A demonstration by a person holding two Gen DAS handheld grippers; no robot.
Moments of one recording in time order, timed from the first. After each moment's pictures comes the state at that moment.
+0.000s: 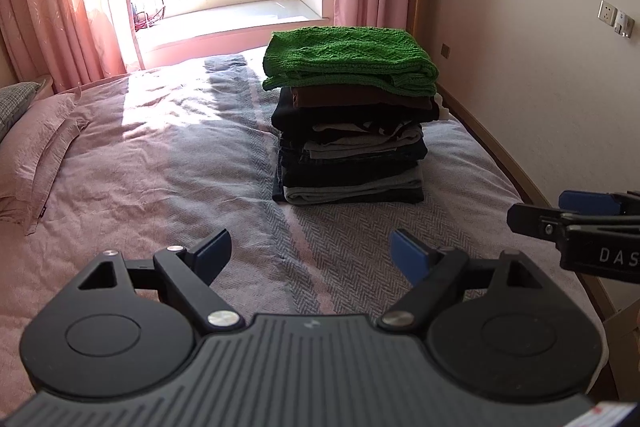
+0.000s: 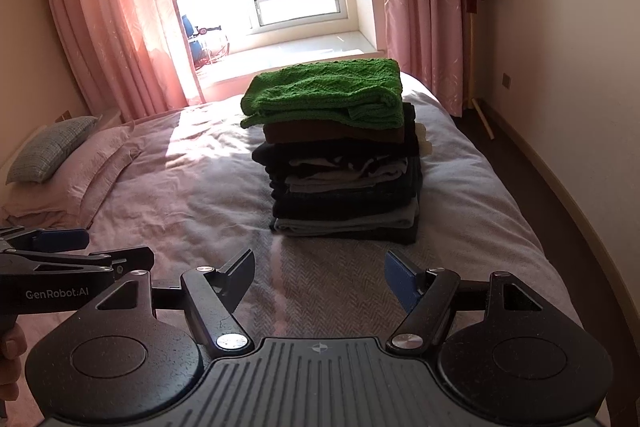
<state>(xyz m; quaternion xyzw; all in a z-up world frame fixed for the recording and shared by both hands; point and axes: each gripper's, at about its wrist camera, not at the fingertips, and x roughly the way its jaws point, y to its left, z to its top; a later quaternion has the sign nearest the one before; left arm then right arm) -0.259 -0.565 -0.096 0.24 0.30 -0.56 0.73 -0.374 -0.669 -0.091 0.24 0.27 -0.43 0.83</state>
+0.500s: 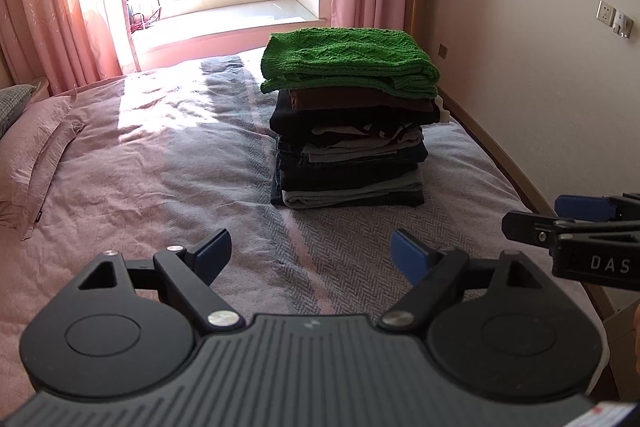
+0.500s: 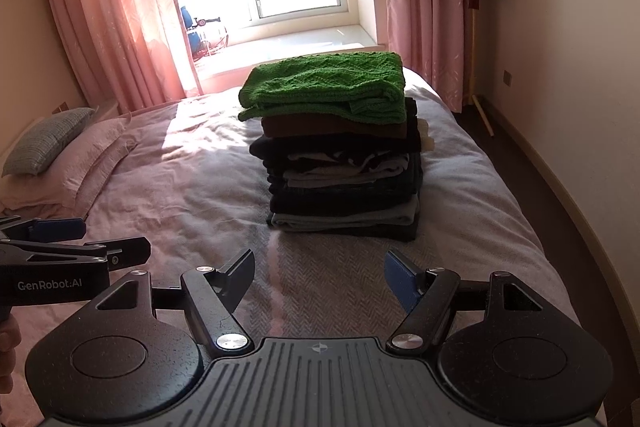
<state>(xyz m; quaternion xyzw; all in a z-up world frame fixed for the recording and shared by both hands) -0.251 -0.576 -0.098 0.24 0.30 -0.57 0.73 -0.367 -0.678 -0.096 0.24 0.28 -0.43 0.83</state>
